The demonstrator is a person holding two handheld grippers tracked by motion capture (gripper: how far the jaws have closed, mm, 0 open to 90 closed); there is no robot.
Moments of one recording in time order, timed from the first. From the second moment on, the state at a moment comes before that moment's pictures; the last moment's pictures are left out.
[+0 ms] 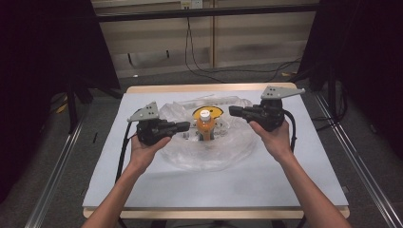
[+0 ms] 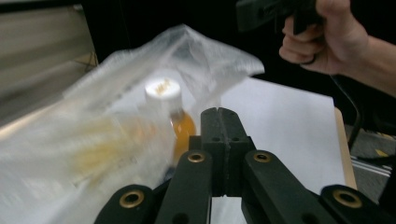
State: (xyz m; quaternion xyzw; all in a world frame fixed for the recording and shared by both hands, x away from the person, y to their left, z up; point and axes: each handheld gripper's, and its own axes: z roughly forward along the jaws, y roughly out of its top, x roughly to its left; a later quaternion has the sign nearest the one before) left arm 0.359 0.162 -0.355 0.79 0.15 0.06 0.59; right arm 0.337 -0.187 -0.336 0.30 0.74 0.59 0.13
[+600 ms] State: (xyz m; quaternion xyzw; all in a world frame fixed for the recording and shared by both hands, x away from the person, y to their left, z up) left arm 0.426 0.154 -0.366 0.81 0.22 0.10 0.53; right arm 0.400 -0.179 -0.361 0.35 0.75 0.55 0.13
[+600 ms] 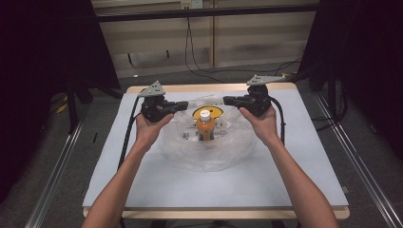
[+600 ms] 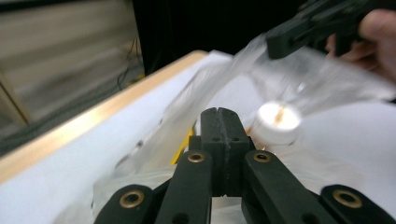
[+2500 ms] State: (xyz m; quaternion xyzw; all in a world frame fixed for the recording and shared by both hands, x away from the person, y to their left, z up) left arm 0.477 0.174 -0.486 0.86 0.31 0.07 0.40; right arm 0.446 -0.227 -0.493 0.47 0.78 0.38 0.17
